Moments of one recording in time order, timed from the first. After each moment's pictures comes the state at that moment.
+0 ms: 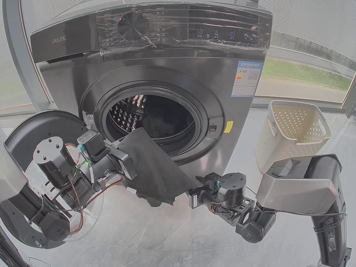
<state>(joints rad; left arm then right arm) -0.50 1.82 -0.42 -1.55 -0.11 -0.08 0.72 2.43 -0.81 -1.42 -0.15 0.10</state>
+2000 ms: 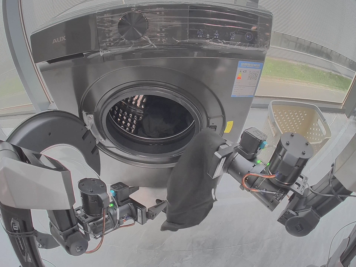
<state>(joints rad) -0.52 2.15 -0.28 -1.55 -0.12 -0.07 0.78 1.92 -0.65 -1.40 -0.18 0.11</state>
